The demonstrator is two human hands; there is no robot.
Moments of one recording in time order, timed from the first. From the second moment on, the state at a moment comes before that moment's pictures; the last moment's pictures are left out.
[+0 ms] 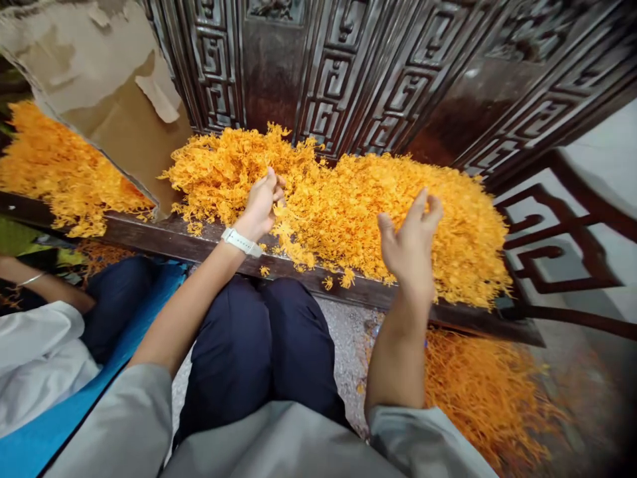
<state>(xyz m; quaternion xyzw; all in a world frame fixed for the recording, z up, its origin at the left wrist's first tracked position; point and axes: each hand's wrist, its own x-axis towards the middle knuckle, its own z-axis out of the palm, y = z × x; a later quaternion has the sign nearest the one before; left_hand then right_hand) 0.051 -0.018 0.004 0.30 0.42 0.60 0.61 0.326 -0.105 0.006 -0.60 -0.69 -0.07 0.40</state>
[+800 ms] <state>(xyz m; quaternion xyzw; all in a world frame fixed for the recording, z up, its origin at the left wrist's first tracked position) 0.068 -0.028 -0.005 0.25 0.43 0.48 0.72 0.240 -0.112 -0.031 -0.48 -0.72 0.40 0.30</state>
